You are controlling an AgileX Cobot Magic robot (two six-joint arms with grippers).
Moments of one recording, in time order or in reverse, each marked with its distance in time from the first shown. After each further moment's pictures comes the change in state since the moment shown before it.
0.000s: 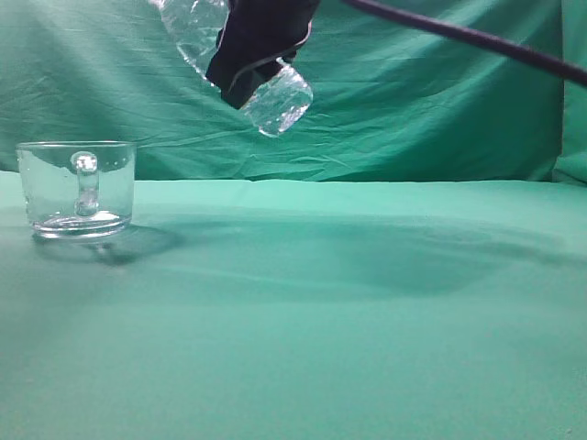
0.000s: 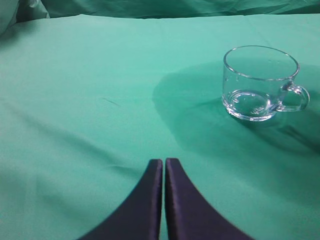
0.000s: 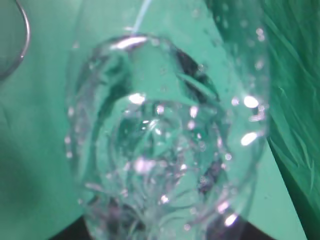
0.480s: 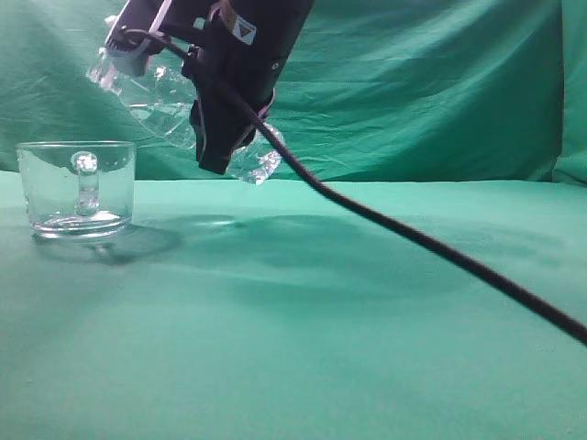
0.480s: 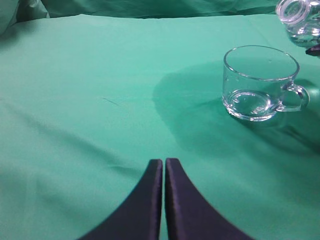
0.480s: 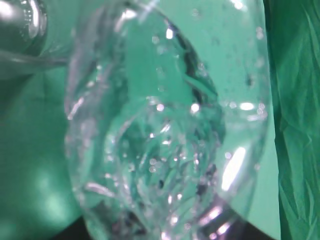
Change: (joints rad) left arm 0.000 0.000 0.000 0.000 0.000 0.000; right arm 0.046 0.143 -0.050 -0.273 0.001 0.000
